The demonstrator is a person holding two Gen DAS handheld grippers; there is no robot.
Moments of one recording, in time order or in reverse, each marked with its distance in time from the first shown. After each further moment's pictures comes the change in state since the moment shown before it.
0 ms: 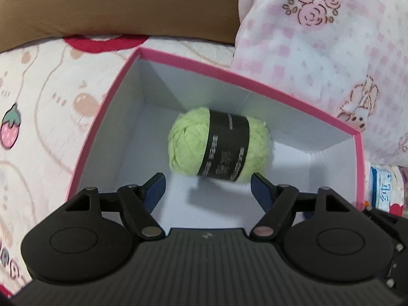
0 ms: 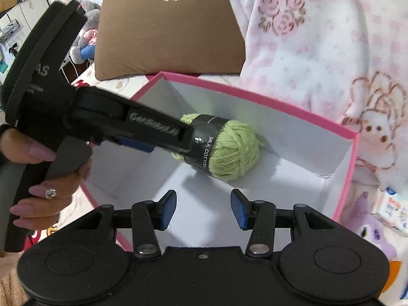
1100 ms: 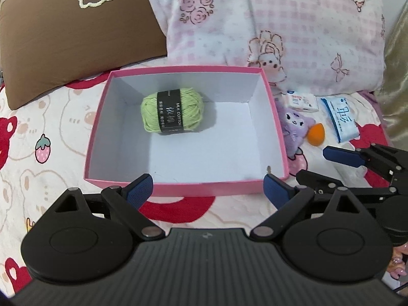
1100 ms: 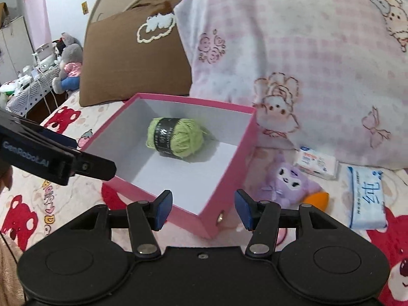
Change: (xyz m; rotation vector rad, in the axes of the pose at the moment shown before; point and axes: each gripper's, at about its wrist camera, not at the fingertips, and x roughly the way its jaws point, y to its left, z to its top) left arm -0.134 -0.082 -0.112 0.320 -0.087 0.051; right arm -0.123 -0.006 -0.092 0.091 -0.157 -0.173
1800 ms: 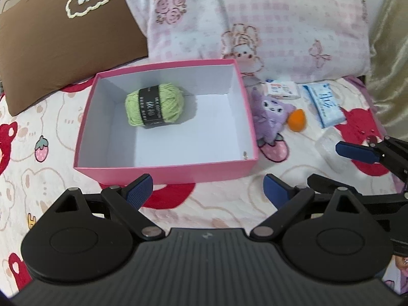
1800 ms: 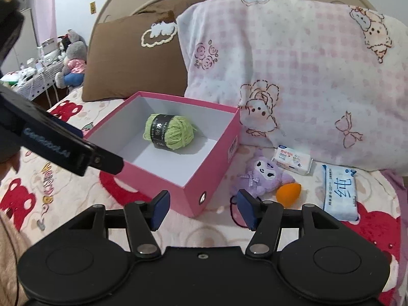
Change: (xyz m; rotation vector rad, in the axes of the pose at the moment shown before) left arm -0.023 -0.044 -0.019 0.055 0.002 0.002; right arm -0.064 -0.008 -0.029 -0.089 -0.041 -0.010
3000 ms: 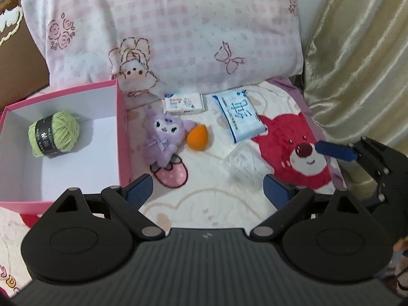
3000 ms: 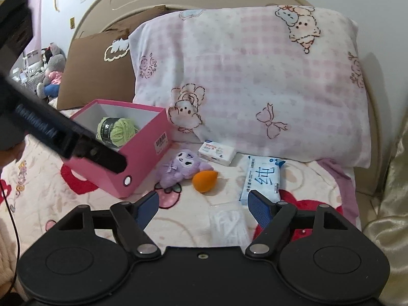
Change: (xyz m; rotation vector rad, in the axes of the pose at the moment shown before) left arm 0.030 -0.131 0.027 0.081 -0.042 -0.214; right arm -0.044 -0.118 -0.054 -0.003 -0.076 -0.091
